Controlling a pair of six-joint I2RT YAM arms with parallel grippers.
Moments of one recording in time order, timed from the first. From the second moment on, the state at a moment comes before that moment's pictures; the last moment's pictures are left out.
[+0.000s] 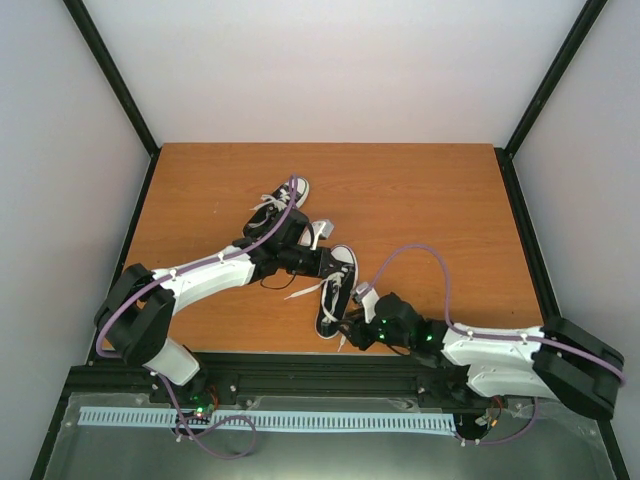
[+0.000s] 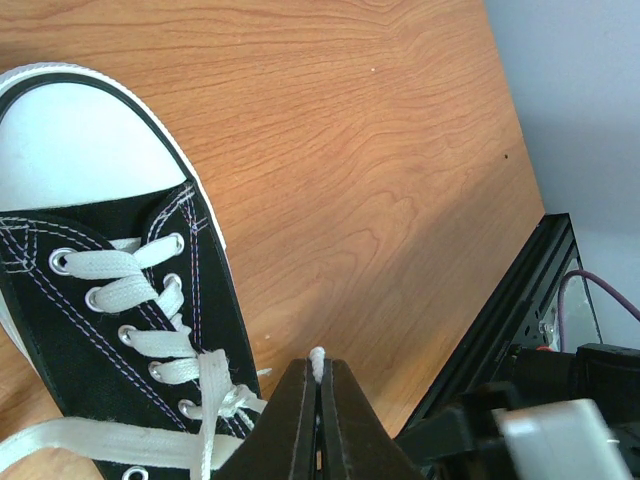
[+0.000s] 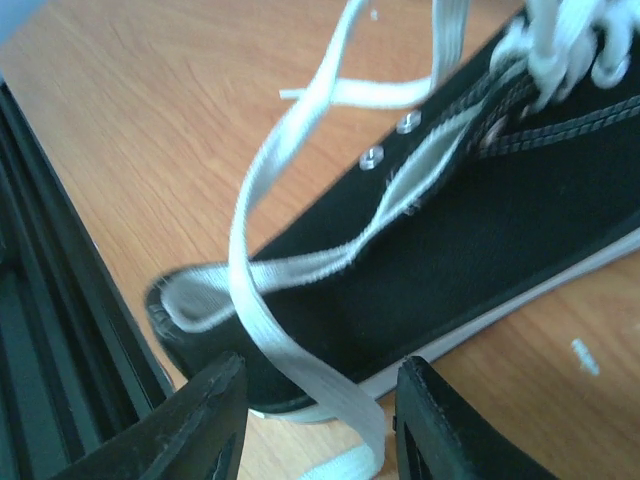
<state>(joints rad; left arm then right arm) -0.72 1.53 0.95 -0.18 0.48 -0.60 1.02 1.08 0.22 0.30 -0.08 0.46</state>
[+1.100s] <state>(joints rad) -0.72 1.54 0.96 -0.17 0.56 -0.55 0.94 1.14 0.38 0.22 0.03 0.41</state>
